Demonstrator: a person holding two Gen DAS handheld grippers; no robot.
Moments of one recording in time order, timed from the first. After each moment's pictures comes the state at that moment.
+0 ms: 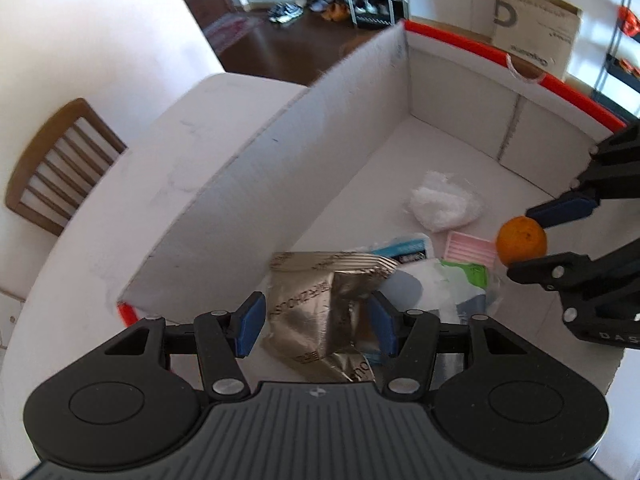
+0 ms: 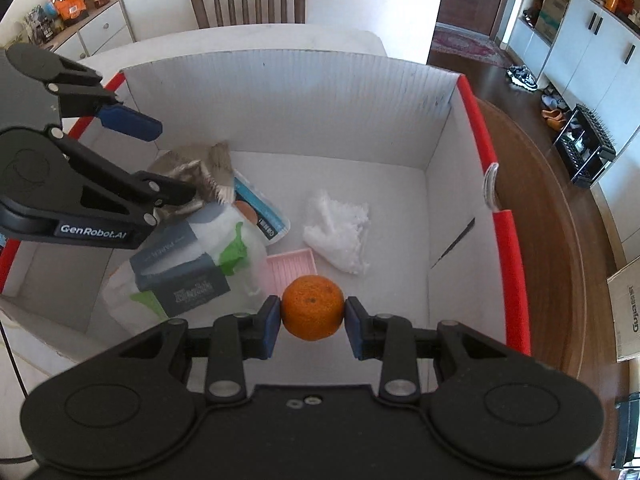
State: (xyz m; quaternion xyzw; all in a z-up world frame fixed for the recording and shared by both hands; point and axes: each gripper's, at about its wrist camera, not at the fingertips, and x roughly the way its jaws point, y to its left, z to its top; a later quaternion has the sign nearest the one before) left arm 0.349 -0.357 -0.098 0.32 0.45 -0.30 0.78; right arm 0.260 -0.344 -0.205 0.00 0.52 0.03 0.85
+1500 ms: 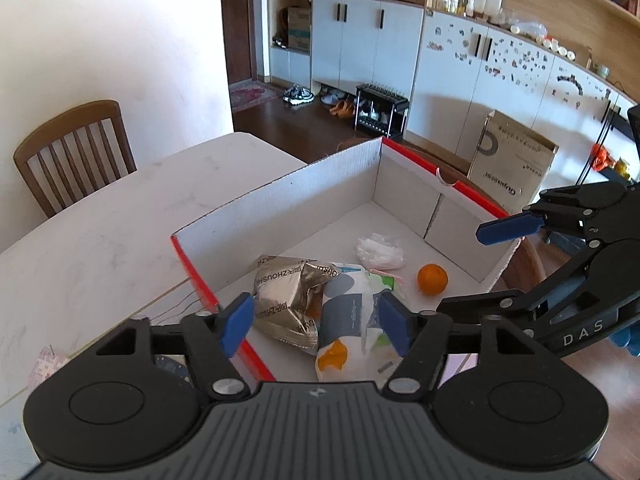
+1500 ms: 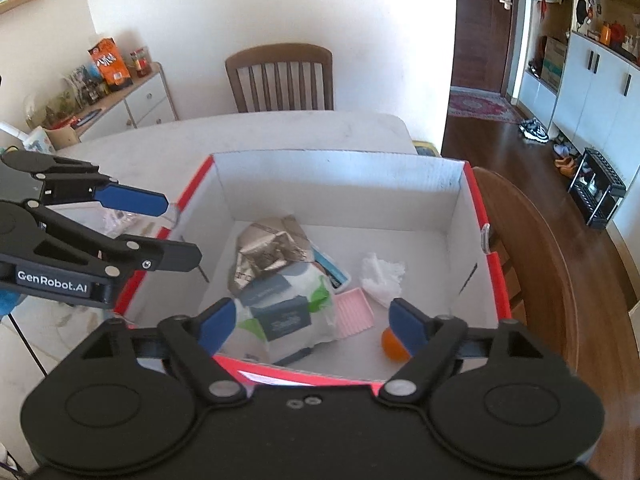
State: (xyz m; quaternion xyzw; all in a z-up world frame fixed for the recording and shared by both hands) left arm 0.269 -0.262 -0.022 0.13 0.38 -0.33 0.86; right arm 0.202 -0.331 -0.132 0.04 0.41 0.06 0.91
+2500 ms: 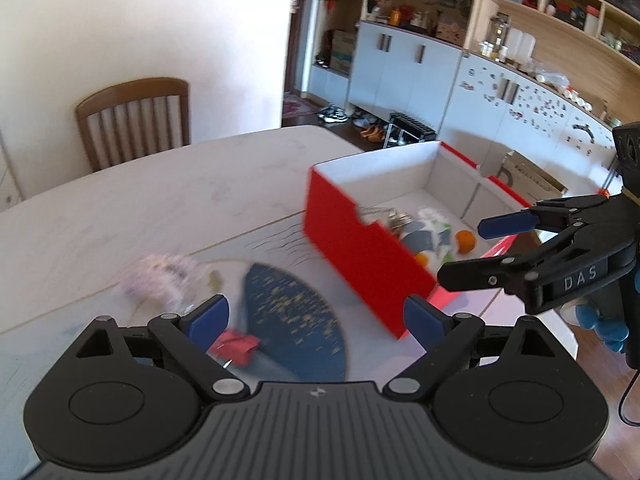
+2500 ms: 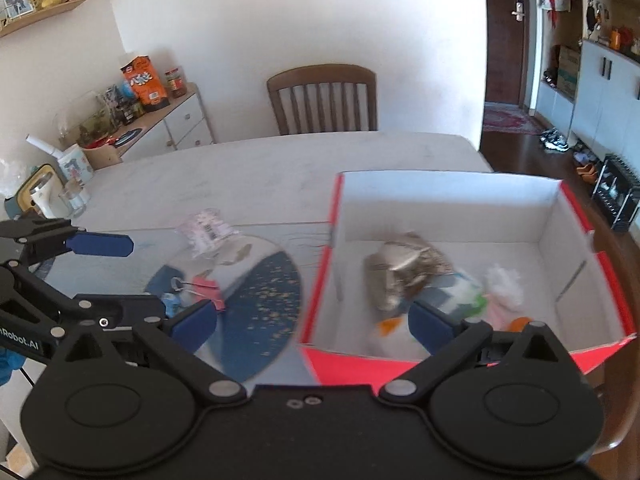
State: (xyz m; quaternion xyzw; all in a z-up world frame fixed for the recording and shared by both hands) left arm 0.224 -0.085 -0.021 0.06 0.37 -0.29 0.88; right arm 0.195 -0.204 -0.115 0.07 0.39 0.08 0.92
